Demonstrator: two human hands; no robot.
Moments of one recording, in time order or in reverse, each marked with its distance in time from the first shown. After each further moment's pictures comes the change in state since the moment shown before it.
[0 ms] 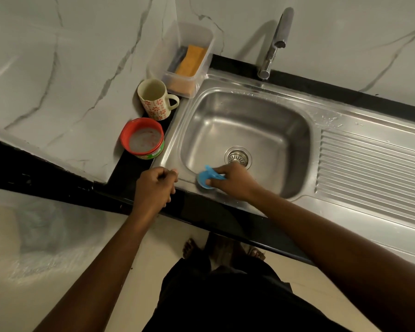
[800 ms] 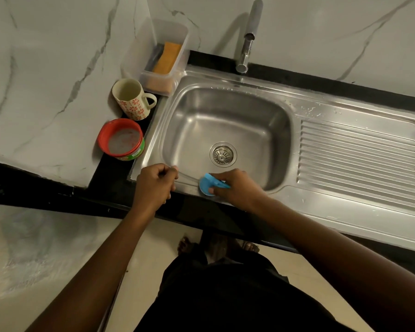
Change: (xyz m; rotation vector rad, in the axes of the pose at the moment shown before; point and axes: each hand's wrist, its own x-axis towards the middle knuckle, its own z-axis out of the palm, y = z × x) left_hand -0.002 0.016 0.039 0.035 -0.066 0.048; right_hand -0.053 0.028 -0.023 -0.060 -0.023 0.041
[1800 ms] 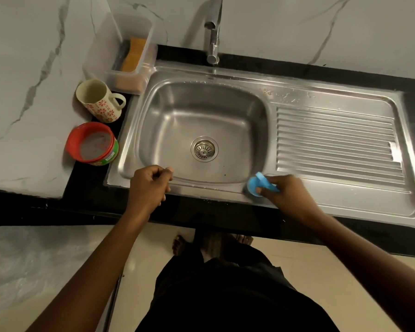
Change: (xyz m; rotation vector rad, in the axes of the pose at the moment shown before) left_hand -0.007 0.009 0.035 0.021 -0.085 0.001; right_hand -0.098 0.109 -0.048 0.050 0.299 0.312
